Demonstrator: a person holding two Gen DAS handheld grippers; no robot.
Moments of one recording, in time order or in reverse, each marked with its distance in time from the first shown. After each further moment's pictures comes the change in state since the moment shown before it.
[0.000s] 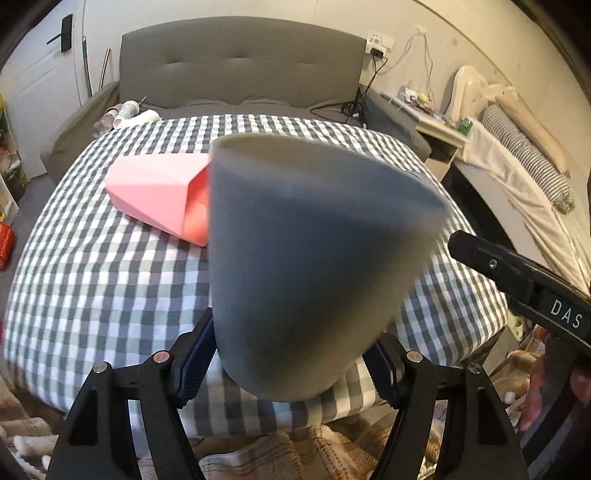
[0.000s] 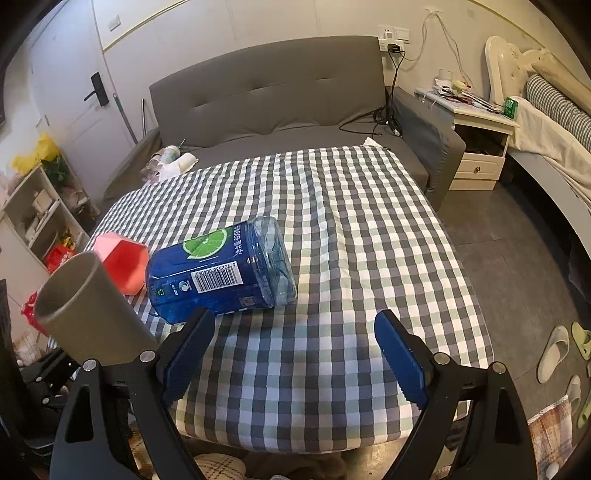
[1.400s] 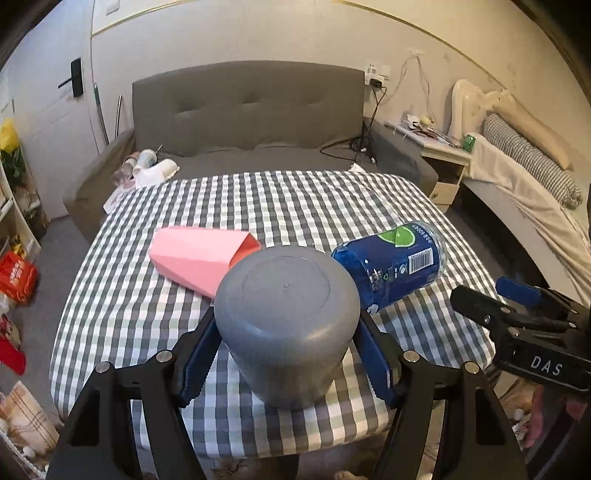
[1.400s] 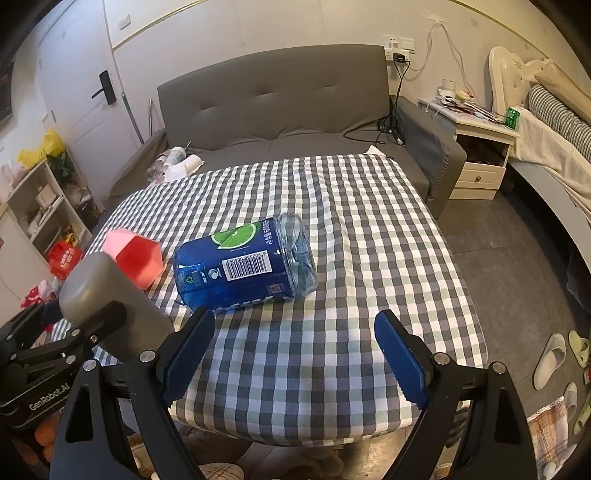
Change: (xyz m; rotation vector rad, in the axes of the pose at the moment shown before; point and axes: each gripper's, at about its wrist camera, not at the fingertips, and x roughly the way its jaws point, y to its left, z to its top) left arm -0.035 0.000 0.014 0.068 -0.167 0.086; right arm -0.017 0.011 -0.006 -0.032 -0.020 -0.004
